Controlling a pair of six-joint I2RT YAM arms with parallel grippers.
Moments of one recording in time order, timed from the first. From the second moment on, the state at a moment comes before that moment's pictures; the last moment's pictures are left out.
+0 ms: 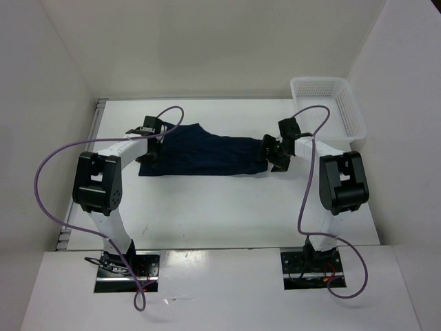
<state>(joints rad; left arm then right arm) -0.15 1.84 1.24 -0.56 -0.29 0.07 0.17 1.79 1.14 -0.45 -0.23 0.55</state>
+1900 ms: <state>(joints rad) -0.46 2.20 1.69 -0.54 -0.15 0.07 0.24 1.71 1.51 -0.50 0.15 -0.04</state>
